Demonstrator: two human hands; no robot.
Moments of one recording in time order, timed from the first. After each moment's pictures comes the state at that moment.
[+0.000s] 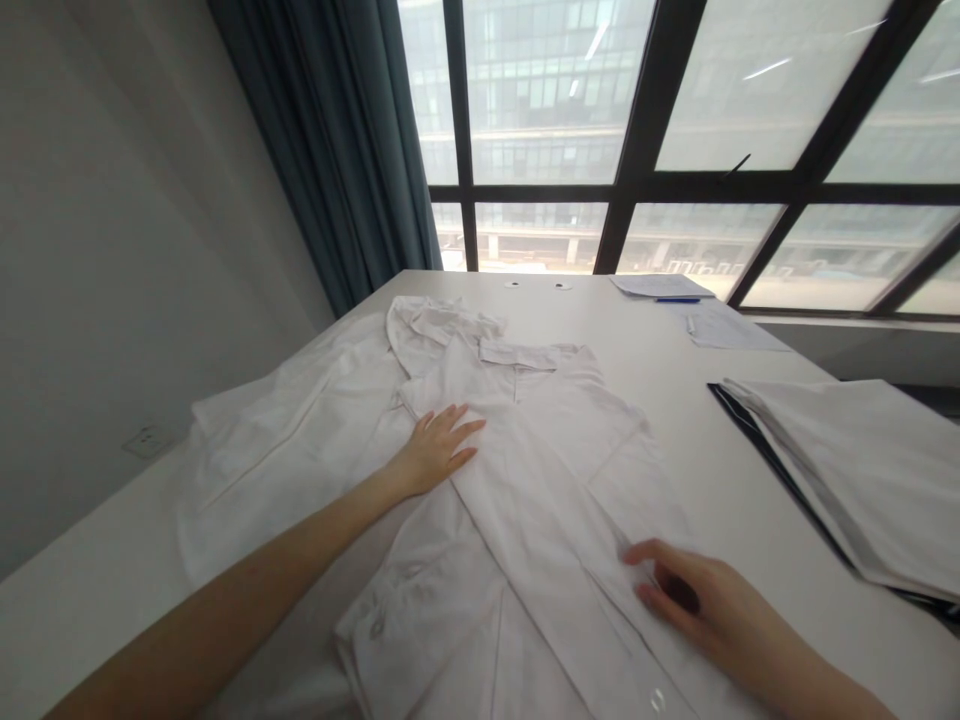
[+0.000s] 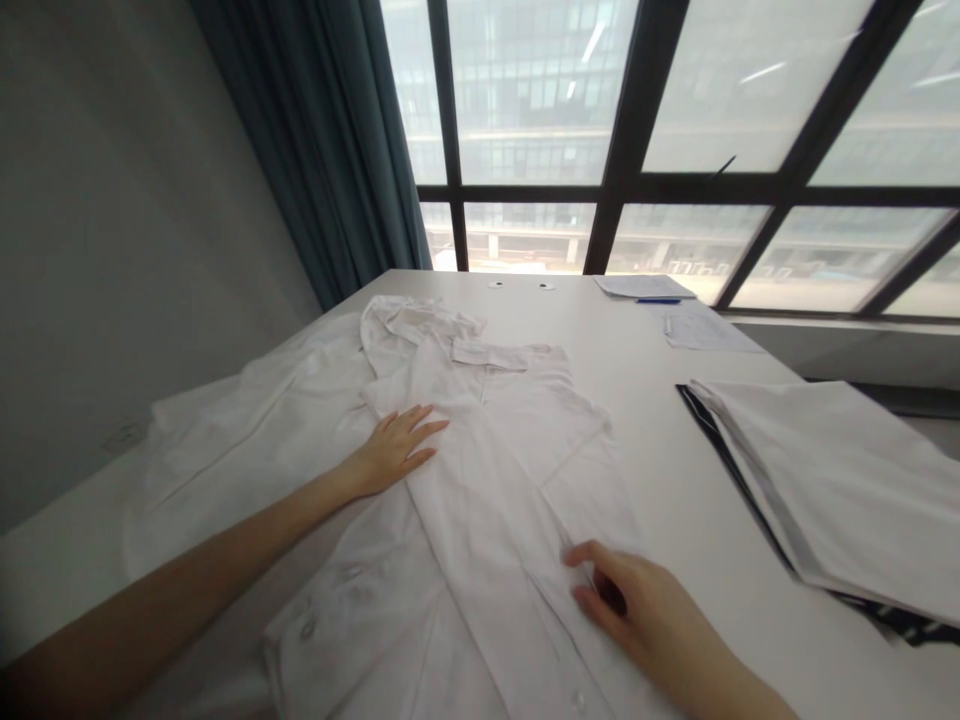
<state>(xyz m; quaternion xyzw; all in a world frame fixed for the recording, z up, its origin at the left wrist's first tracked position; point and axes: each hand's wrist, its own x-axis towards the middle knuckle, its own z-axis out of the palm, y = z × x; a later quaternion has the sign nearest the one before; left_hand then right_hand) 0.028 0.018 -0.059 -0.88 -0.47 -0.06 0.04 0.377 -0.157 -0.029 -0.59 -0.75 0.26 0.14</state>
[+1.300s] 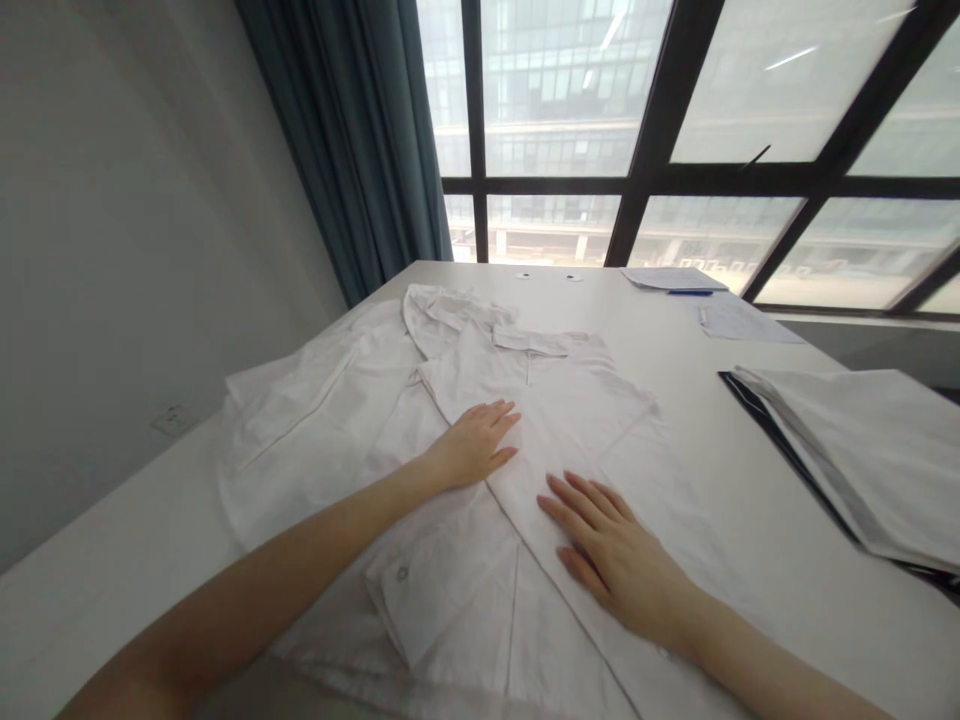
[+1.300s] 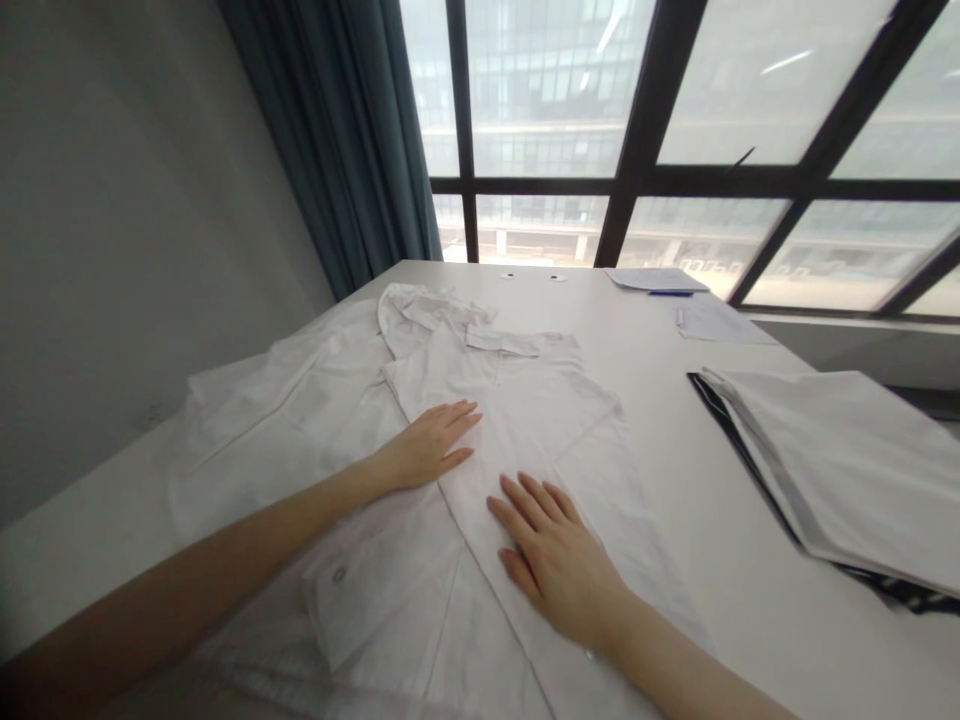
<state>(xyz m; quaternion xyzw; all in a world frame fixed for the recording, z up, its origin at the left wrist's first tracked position) 0.062 -0.013 -0.046 -0.91 -0.39 -0.09 -0.01 0.307 -0.140 -0.051 -0.42 -0.90 0.05 0.13</state>
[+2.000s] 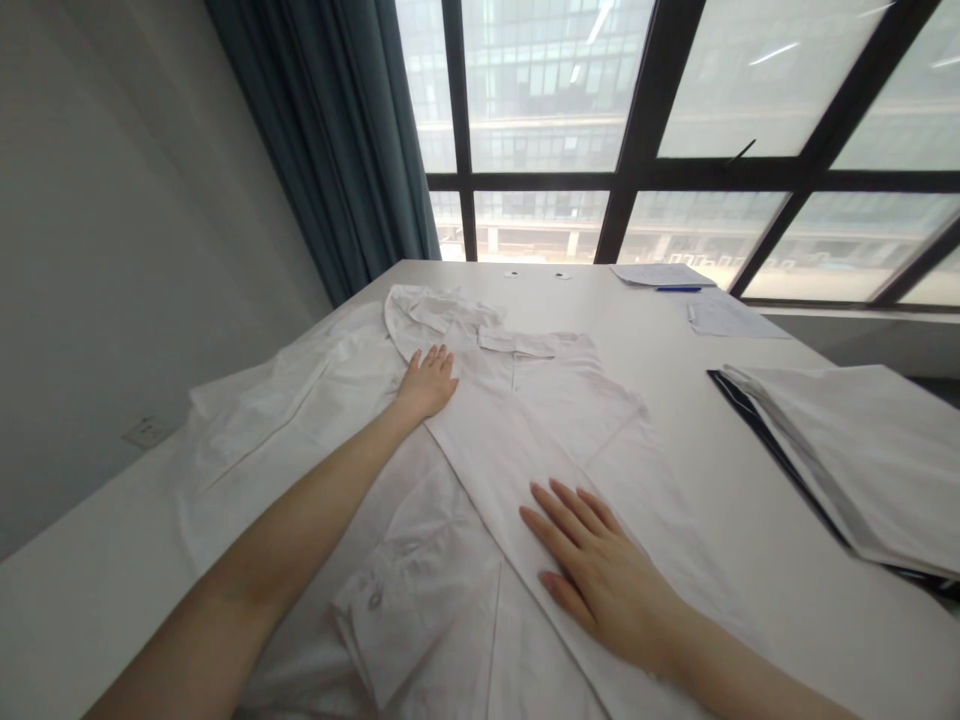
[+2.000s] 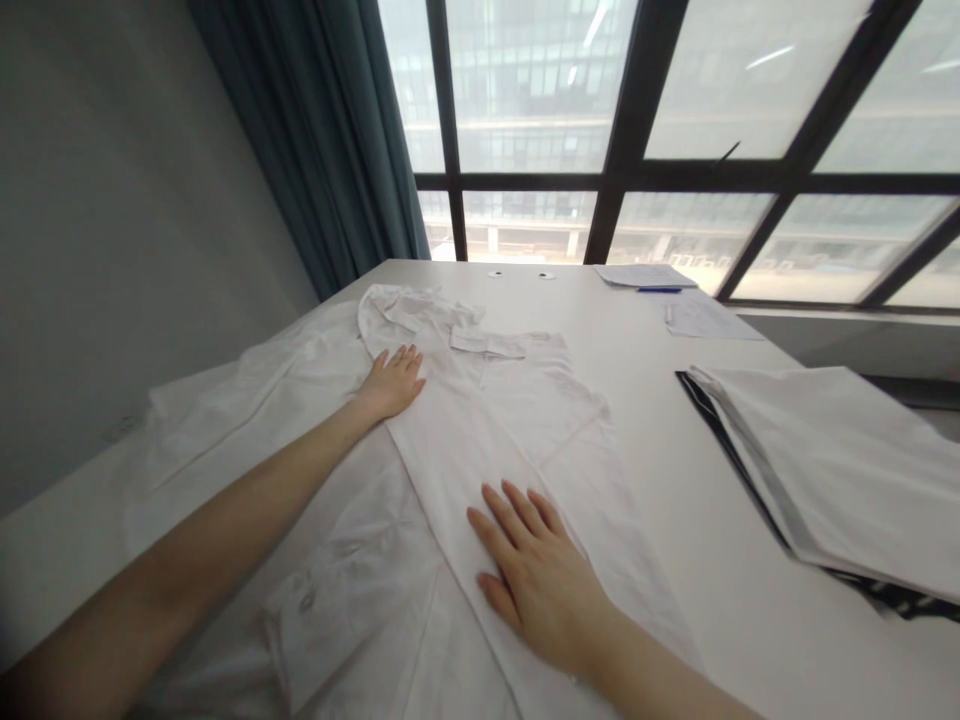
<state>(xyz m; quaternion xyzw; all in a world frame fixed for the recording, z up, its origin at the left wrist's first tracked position) 0.034 0.092 -0.035 -0.82 -0.57 -0.03 0.08 0.307 -0.141 -0.048 -0.42 -0.90 0.05 0.08</state>
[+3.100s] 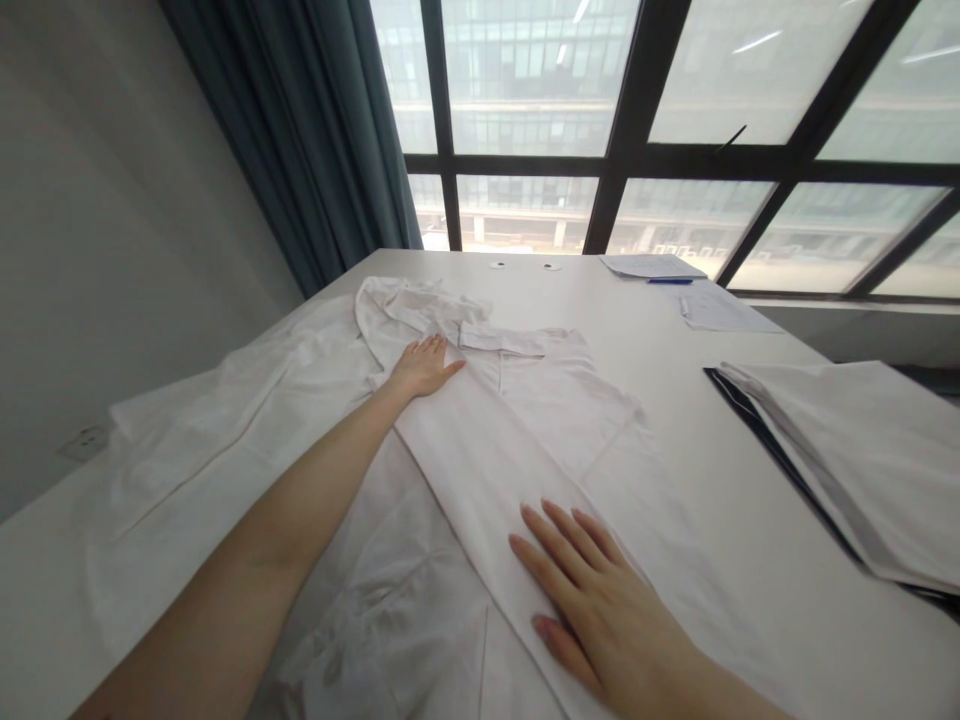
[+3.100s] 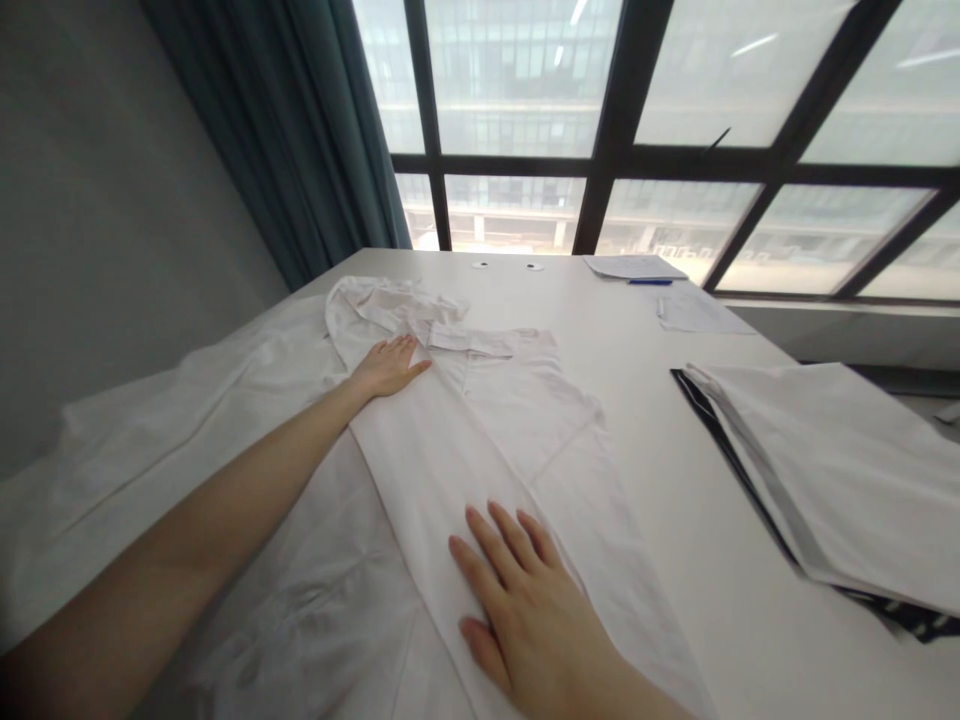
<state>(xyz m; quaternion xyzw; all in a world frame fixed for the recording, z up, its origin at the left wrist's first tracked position) 0.043 0.169 -0.051 -0.80 -0.60 0.00 0.02 0.305 -0.144 -0.048 -0.41 -0.91 0.01 0.08</state>
